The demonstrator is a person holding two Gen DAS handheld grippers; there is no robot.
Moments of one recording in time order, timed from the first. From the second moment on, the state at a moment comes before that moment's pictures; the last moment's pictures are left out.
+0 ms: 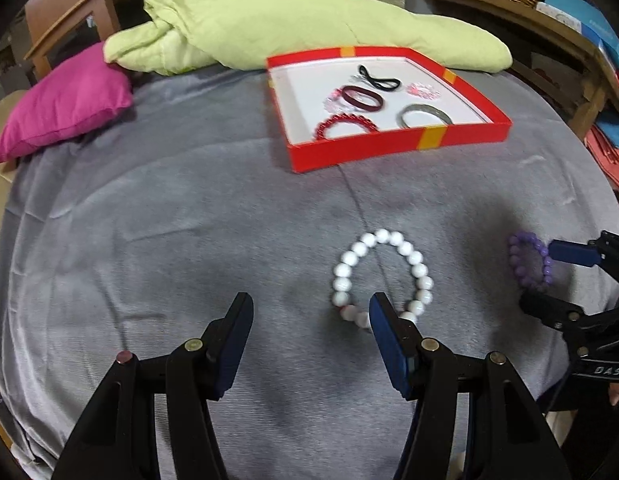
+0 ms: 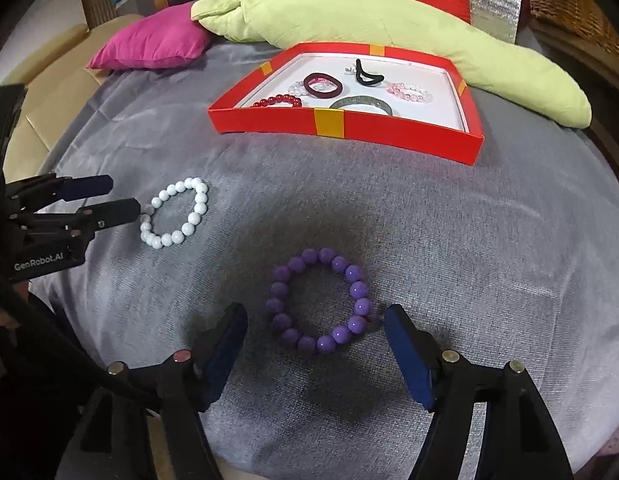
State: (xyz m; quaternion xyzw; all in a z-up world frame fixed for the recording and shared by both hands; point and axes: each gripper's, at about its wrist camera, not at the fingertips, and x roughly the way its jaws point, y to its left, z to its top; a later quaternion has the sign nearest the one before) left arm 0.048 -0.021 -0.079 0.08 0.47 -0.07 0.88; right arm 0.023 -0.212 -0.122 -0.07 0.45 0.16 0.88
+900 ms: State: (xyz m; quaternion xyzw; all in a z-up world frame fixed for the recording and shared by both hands) left arm 0.059 -0.052 -0.095 0.01 0.50 -0.16 0.85; right arm 0.040 -0.252 -0.116 -0.01 0.44 0.10 0.89
